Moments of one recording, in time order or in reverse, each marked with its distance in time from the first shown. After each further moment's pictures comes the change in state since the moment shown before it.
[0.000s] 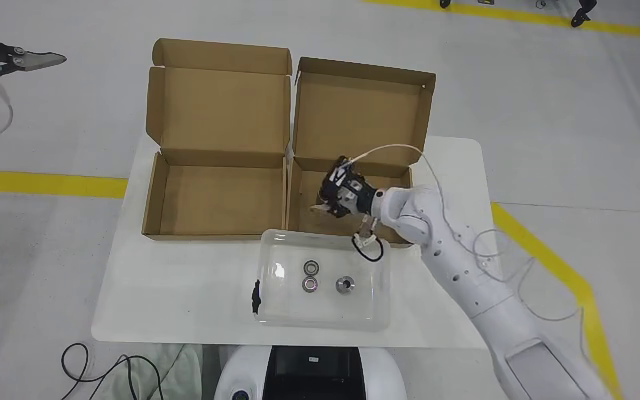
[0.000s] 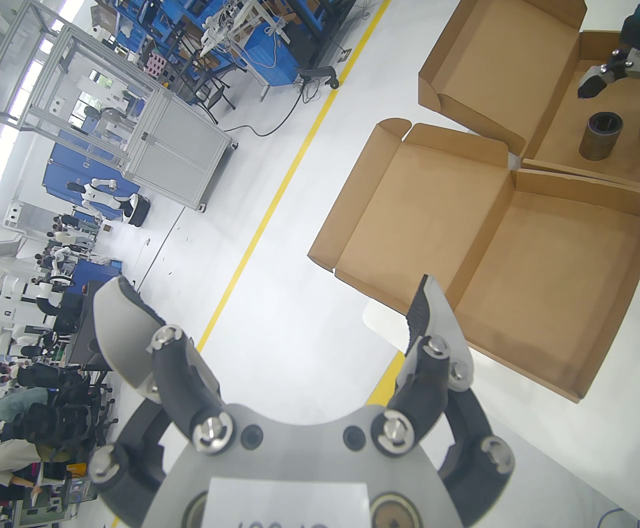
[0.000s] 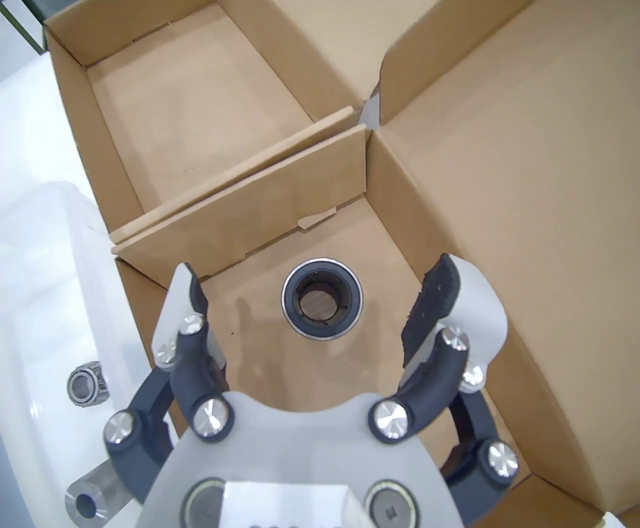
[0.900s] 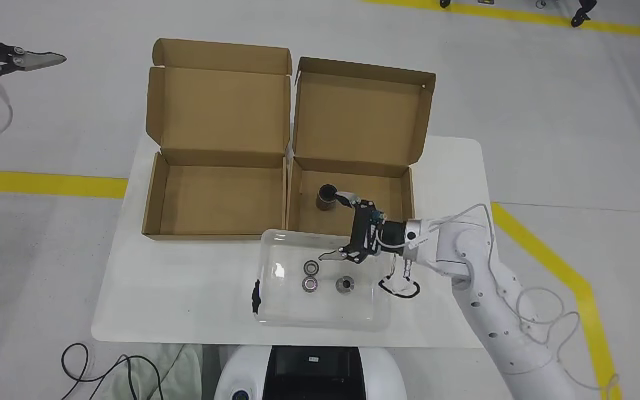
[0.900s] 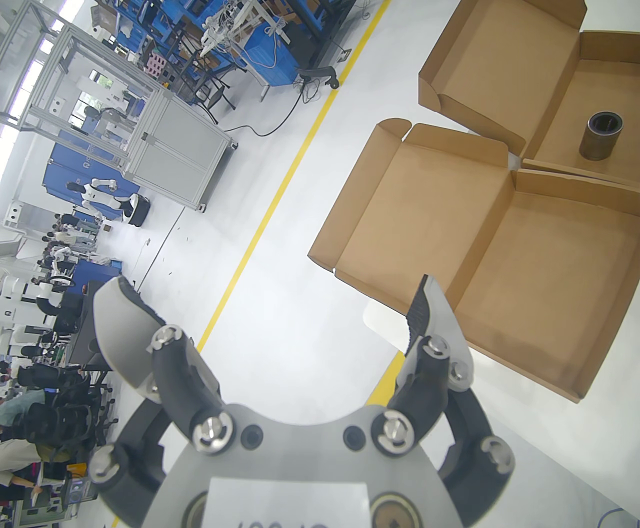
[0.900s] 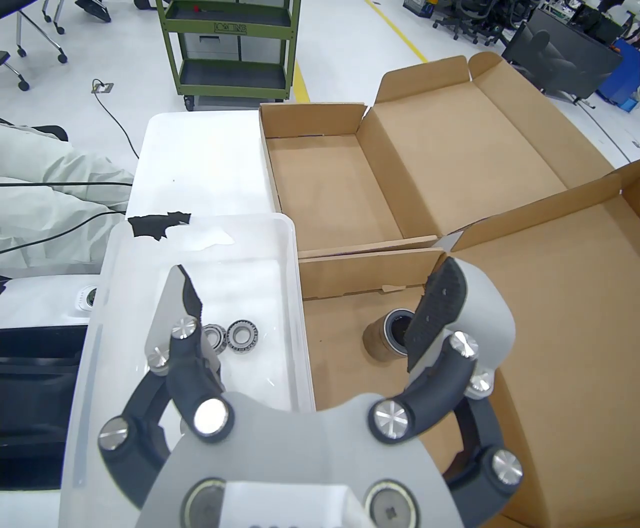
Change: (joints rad) left arm 0.000 0.000 0.000 0.000 0.000 0.000 0.000; right arm -0.308 0.111 0.223 -0.447 -0.166 -0.349 -0.170
